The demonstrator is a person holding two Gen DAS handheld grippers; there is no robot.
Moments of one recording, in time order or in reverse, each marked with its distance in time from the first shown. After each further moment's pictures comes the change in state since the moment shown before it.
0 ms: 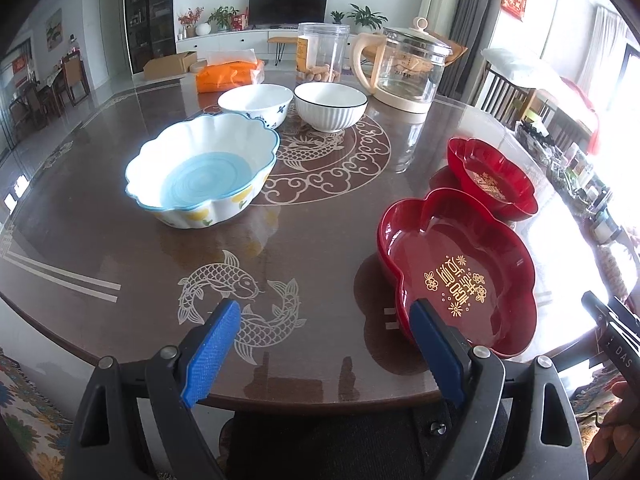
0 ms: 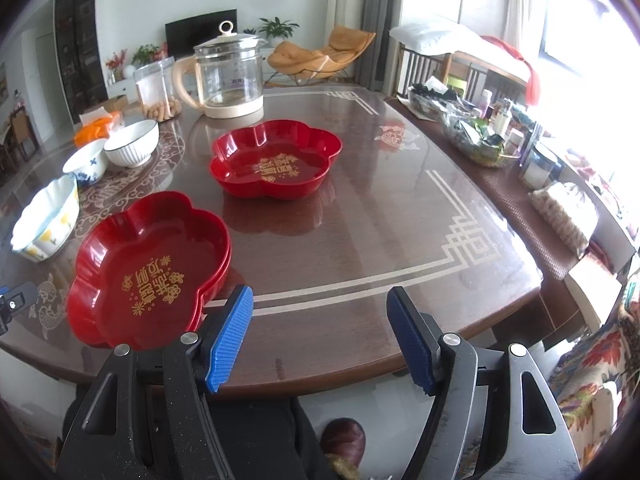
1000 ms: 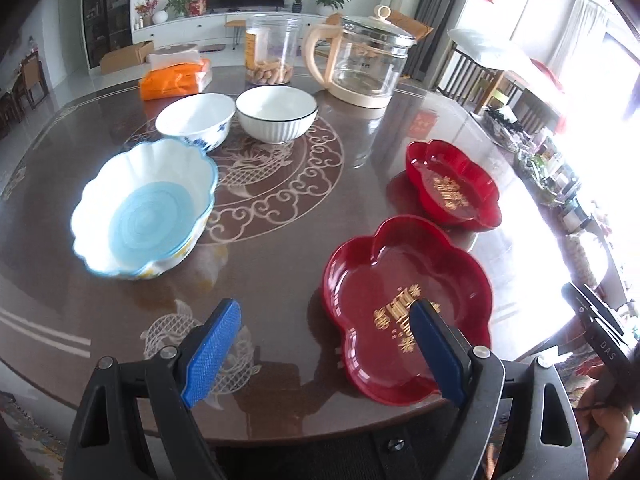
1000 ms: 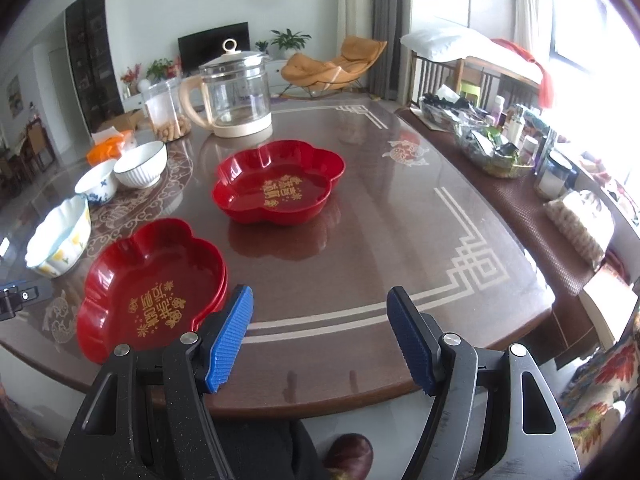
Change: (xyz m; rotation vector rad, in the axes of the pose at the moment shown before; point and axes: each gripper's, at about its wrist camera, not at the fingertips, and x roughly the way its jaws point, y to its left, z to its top) left arm 0.015 -0.026 0.072 0.061 0.116 -0.167; right arm 0.009 -0.040 0.031 0.047 -0.038 0.139
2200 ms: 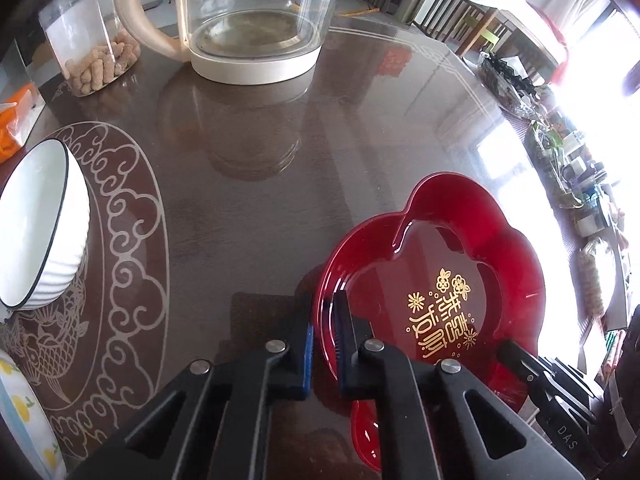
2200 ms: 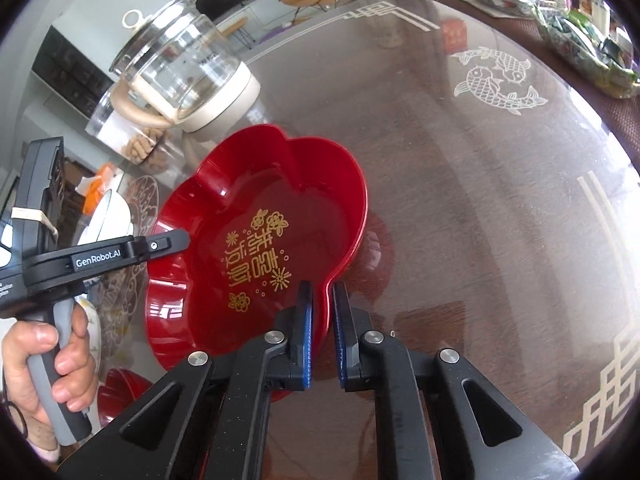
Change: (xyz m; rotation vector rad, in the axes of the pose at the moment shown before) left arm 0.212 -0.101 0.169 0.077 0.244 -0.068; right arm 0.195 -0.040 0.093 0.211 0.317 0.261
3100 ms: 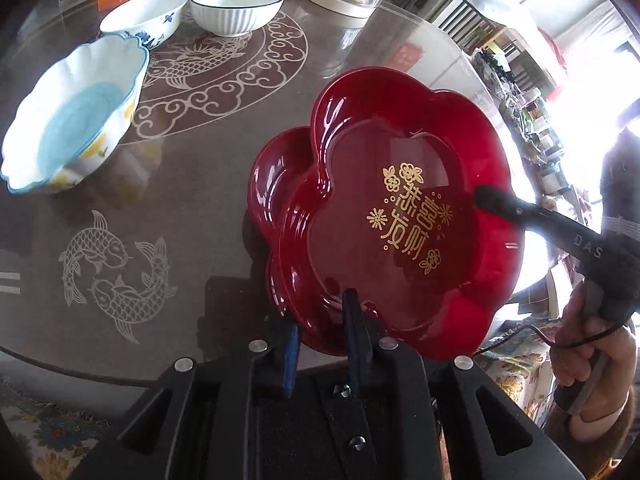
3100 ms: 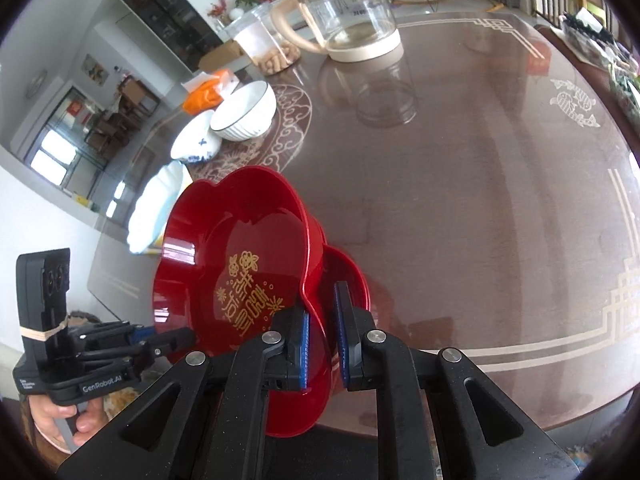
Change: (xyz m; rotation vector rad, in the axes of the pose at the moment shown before) left arm -0.126 0.053 -0.247 -0.159 0.042 -0.076; right arm -0.064 0.103 -0.092 -0.263 0.158 0.133
